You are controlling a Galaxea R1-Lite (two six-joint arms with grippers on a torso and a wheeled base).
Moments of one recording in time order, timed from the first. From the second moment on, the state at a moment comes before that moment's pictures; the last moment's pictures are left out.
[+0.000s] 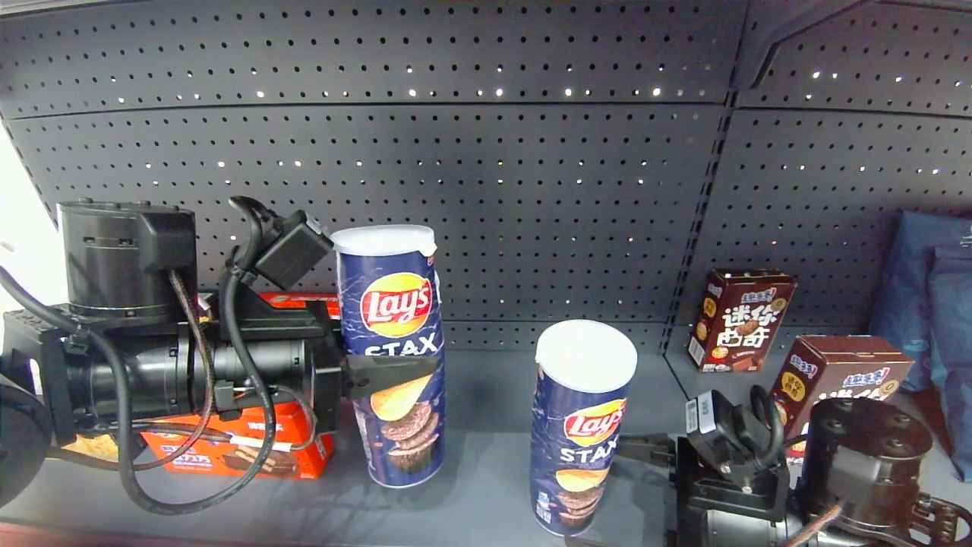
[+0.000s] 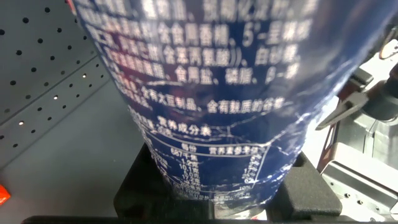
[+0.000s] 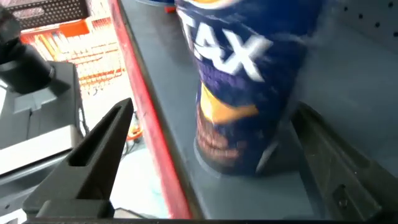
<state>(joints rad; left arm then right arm) -0.35 1.51 -0.79 -0.37 -0.69 0.09 0.69 1.73 -0.24 -1.29 0.47 -0.05</state>
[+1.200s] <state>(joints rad) -0.35 1.51 -0.79 -0.38 -0.69 0.09 0.73 1.66 -0.16 -1.29 0.48 -0.05</state>
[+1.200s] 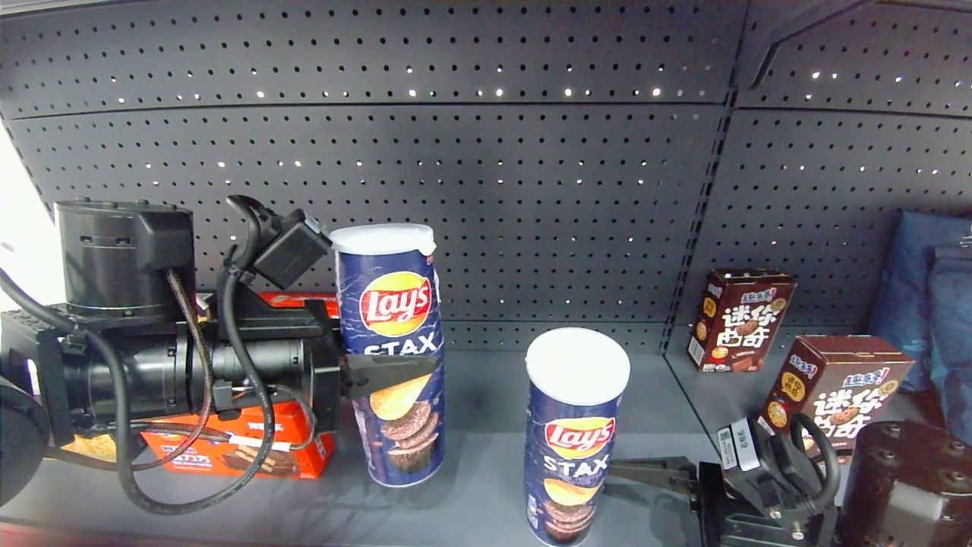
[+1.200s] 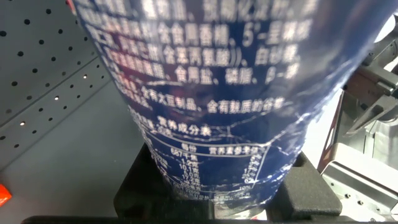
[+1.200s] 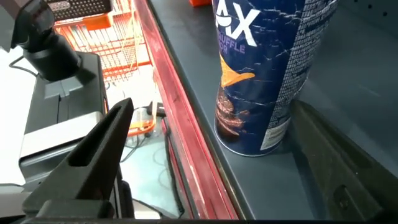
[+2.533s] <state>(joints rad) -0.36 1.51 -0.80 -0.42 -0.60 0.10 0.48 0.65 -0.29 -0.29 -0.05 -0.05</state>
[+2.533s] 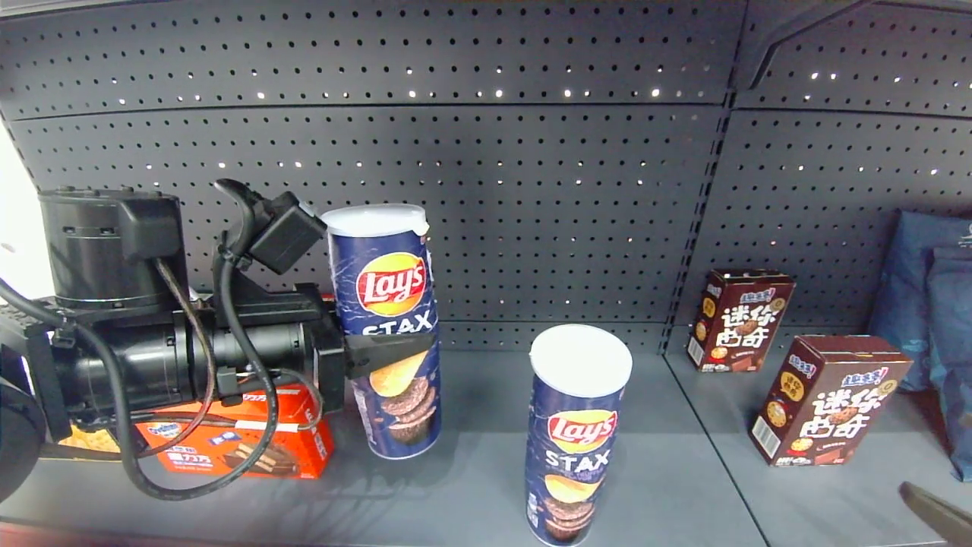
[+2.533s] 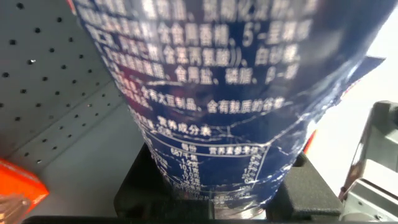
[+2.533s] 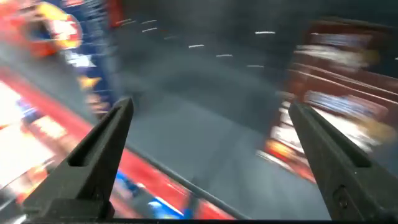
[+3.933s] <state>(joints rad) -0.41 1.87 -1.01 -0.65 -0.64 0.11 0.18 0.09 -0.09 -0.04 -0.32 0.00</state>
